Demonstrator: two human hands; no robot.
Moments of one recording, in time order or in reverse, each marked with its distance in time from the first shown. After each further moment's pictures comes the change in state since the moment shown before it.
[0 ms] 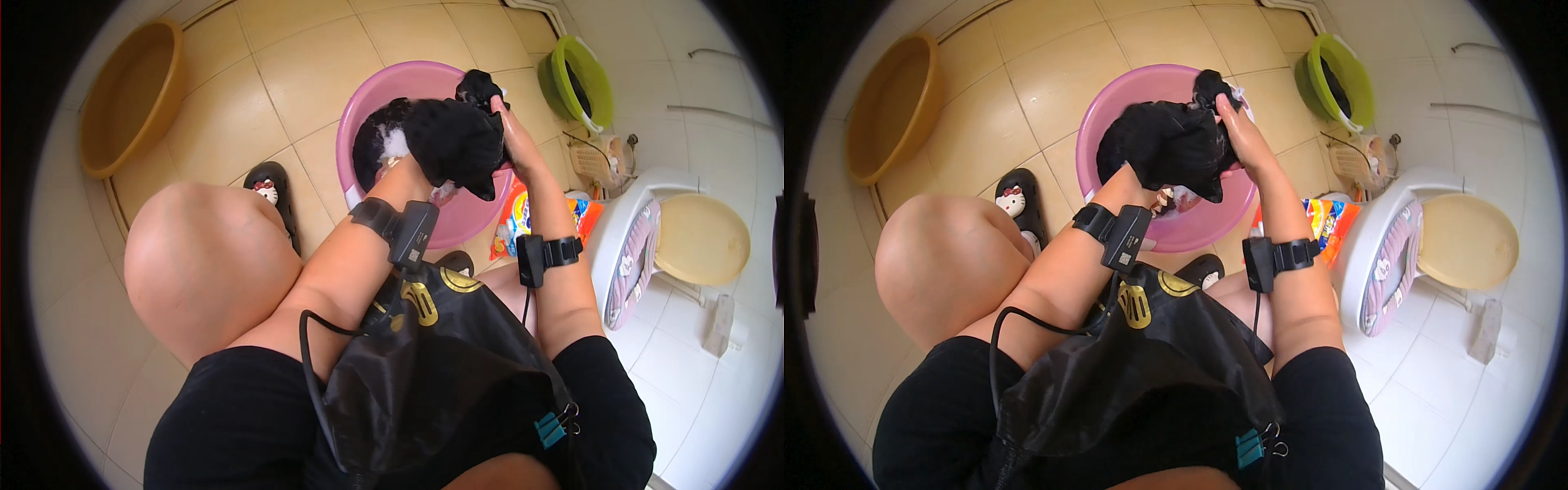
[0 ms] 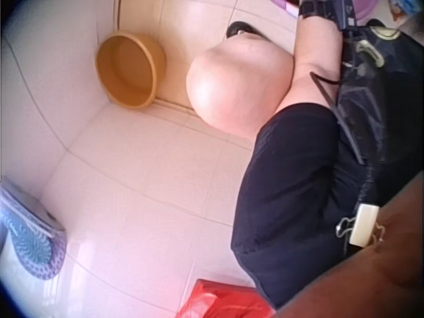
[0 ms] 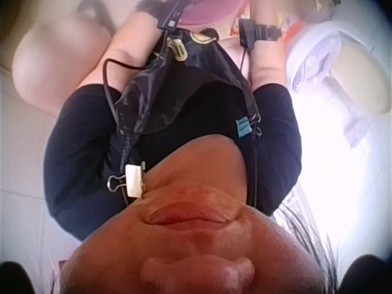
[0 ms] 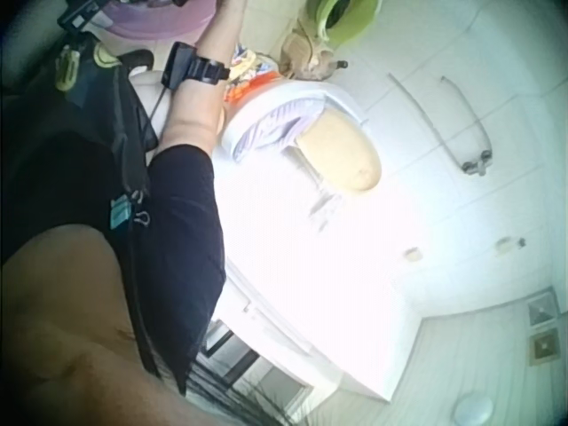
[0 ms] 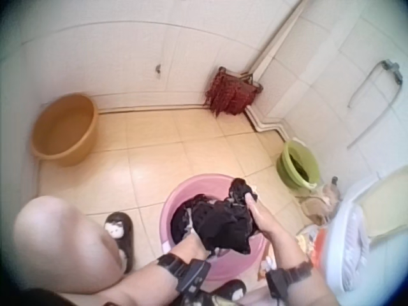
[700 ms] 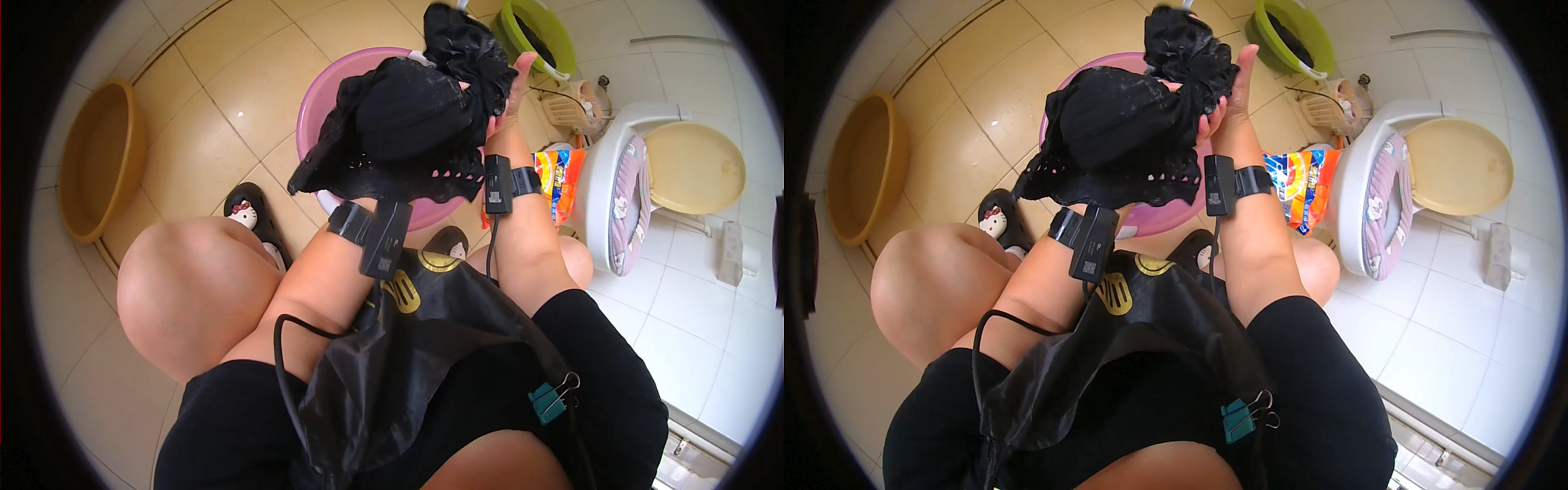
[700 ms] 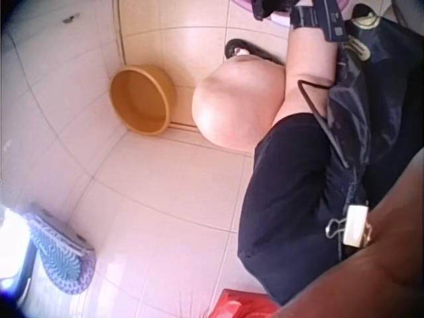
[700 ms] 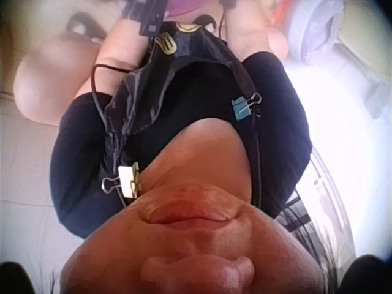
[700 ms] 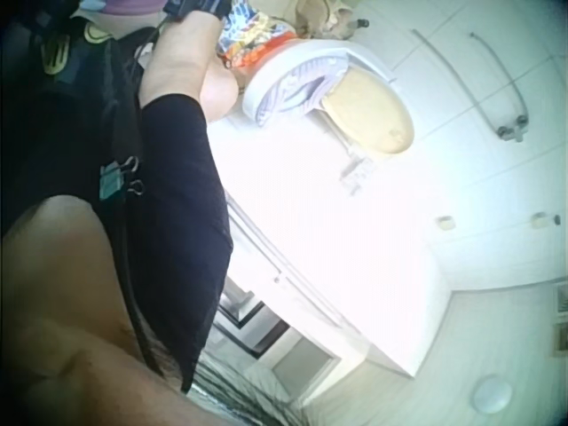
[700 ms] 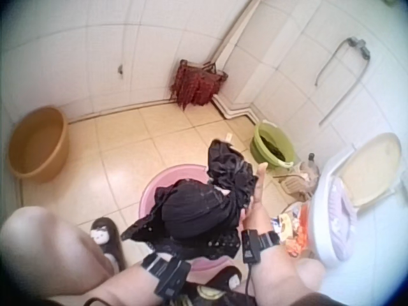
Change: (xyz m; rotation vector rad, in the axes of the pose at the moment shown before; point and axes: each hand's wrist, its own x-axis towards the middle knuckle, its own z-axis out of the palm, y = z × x) left_hand 0.020 0.040 -0.002 -0.363 -0.216 -0.144; right_hand 0.005 0.009 -0.031 1.167 -0.477 -0.530
